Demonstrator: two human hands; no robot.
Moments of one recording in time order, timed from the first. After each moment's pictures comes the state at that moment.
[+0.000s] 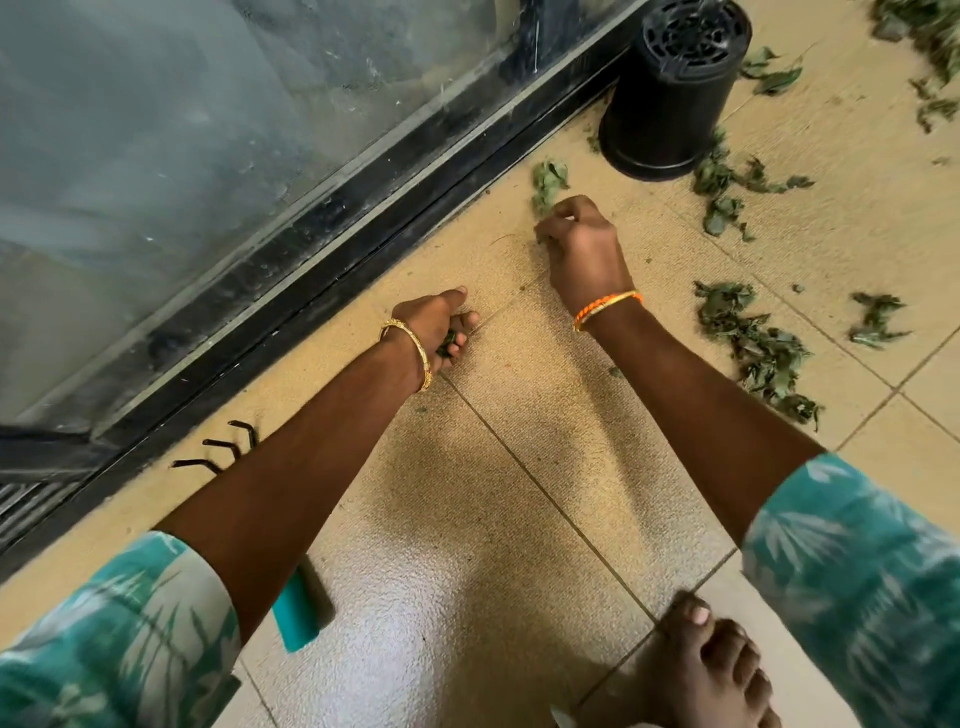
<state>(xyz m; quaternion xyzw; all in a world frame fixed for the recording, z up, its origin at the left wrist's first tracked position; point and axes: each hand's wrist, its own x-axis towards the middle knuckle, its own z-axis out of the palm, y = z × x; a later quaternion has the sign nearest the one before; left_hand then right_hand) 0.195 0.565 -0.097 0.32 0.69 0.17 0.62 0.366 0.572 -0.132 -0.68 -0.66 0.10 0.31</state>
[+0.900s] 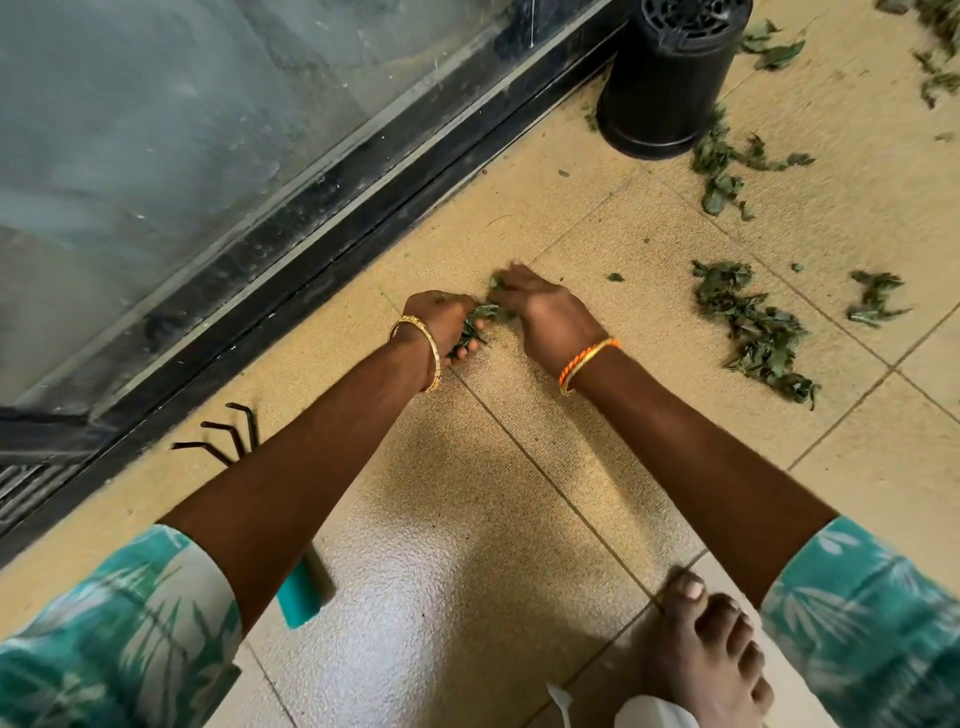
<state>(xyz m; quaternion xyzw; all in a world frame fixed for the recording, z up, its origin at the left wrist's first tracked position) 0.201 0.550 -0.109 0.39 0.70 0.16 0.58 0.334 0.512 -0.133 -0.59 -0.75 0.25 0.16</state>
